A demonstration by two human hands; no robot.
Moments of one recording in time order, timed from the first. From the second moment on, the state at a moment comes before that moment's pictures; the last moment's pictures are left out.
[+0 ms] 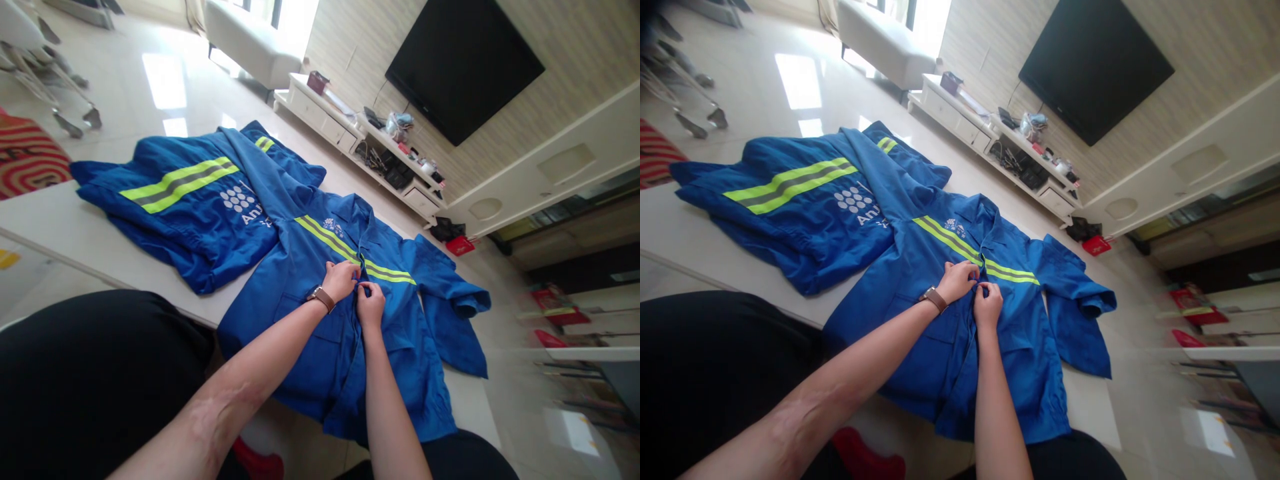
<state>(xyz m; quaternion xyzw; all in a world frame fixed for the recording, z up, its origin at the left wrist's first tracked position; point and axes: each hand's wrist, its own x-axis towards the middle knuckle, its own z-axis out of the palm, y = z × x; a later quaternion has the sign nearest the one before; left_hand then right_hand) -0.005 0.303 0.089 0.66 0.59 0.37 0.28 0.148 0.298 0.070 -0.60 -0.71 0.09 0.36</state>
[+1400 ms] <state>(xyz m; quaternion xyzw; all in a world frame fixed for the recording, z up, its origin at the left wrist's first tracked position) -0.010 0.303 0.087 0.70 0.55 0.37 0.28 0.143 0.293 0.073 -0.60 -0.72 0.06 0.35</state>
